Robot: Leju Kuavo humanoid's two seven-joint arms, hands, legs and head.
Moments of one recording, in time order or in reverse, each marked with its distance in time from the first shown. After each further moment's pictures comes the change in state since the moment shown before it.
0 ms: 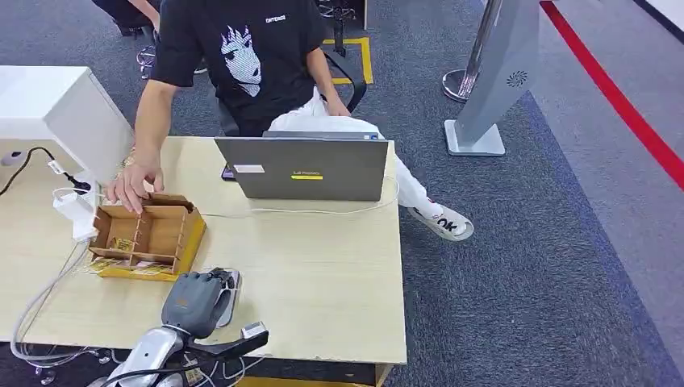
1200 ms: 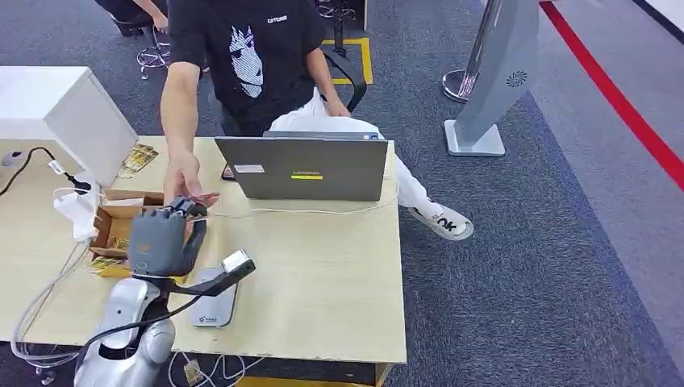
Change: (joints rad) left arm -0.160 -0.093 0.147 -0.153 0.019 0.115 -0.023; right arm 0.000 0.003 0.000 0.000 0.060 0.010 0.010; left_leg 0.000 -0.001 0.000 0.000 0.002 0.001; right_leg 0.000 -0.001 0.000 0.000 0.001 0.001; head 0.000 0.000
